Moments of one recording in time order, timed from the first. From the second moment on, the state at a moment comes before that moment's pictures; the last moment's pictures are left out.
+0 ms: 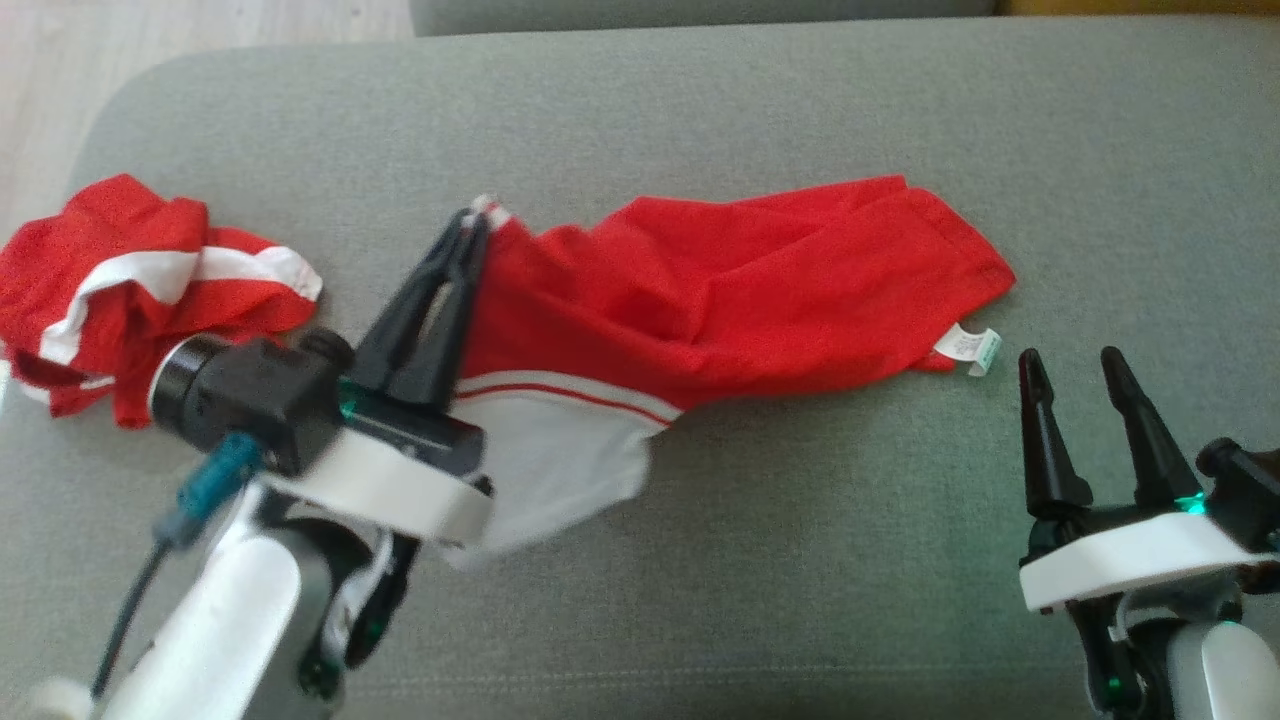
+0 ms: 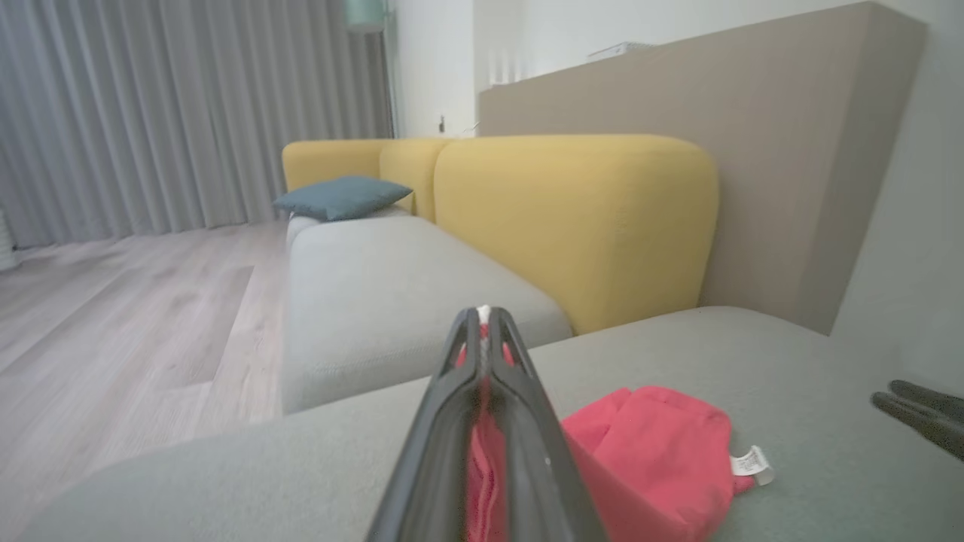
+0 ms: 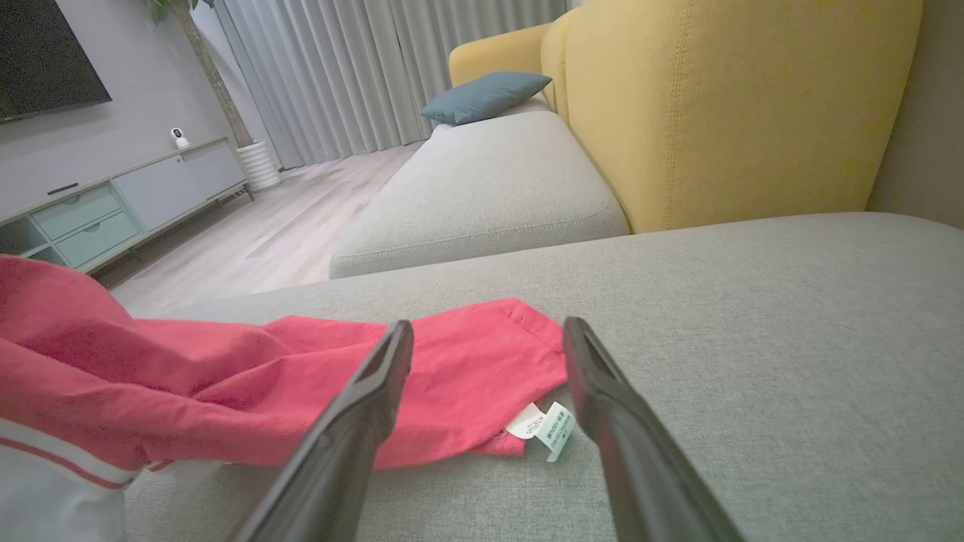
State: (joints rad) left arm -0.27 0.34 -0.49 -0.30 -0.34 0.16 0.00; right arm 0.04 -0.05 -0.03 -0.10 0.25 0.12 0.05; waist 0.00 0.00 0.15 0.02
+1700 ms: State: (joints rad) left arm 0.00 0.24 -0.35 0.03 -0.32 0.21 -0.22; right arm 0.10 -0.06 0.00 -0.17 0.20 0.12 0.10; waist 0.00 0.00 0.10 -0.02
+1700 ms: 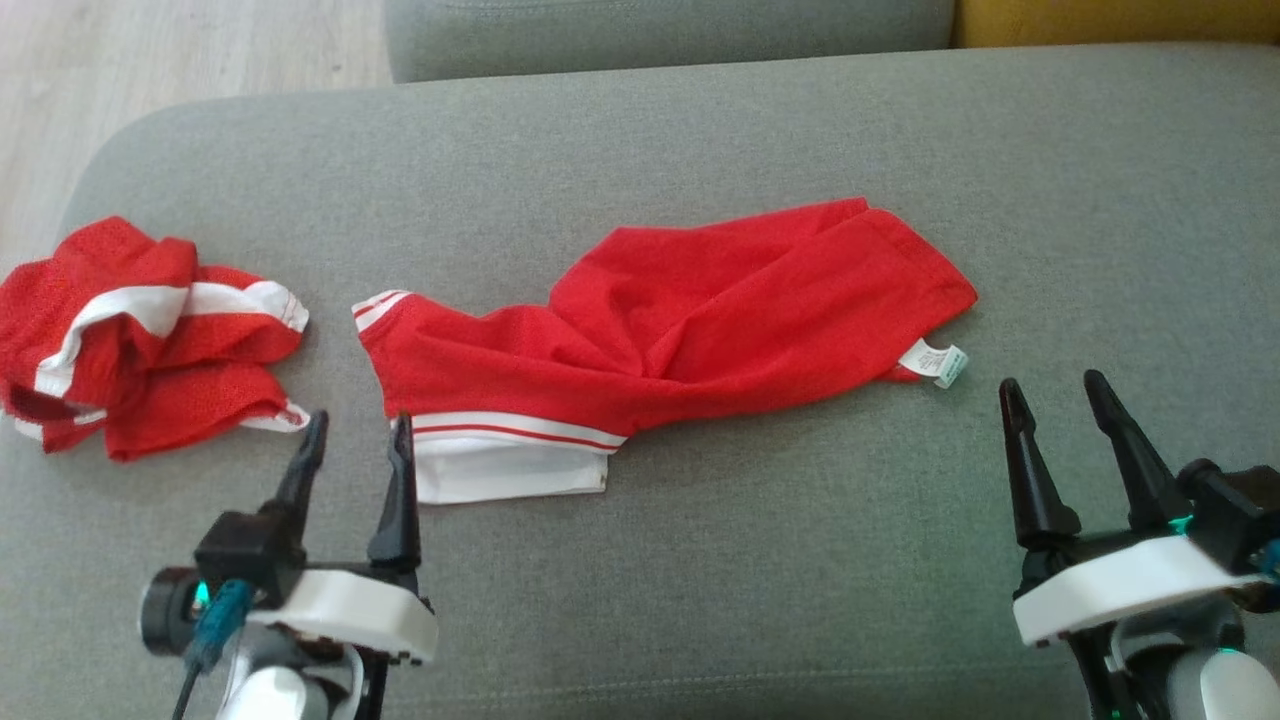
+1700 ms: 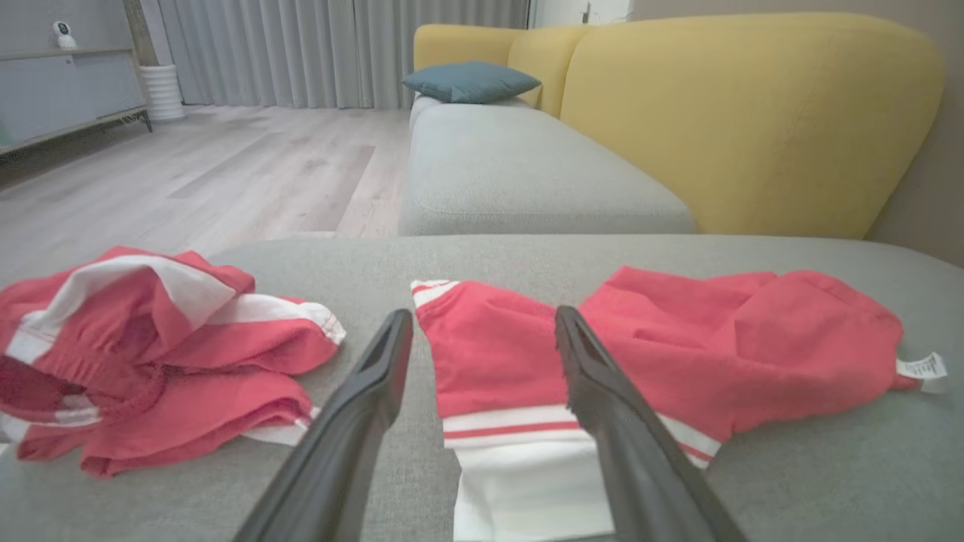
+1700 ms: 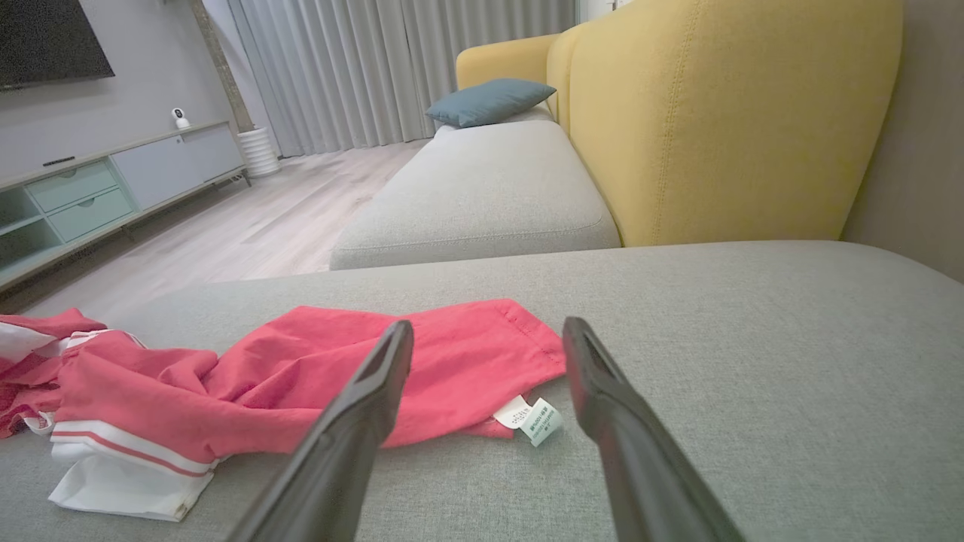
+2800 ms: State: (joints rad) left arm -0.24 0.18 -0.39 0.50 -0.49 0.05 -0.03; right arm -0.06 -0.14 -0.02 0.03 0.29 0.12 0.16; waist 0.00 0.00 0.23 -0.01
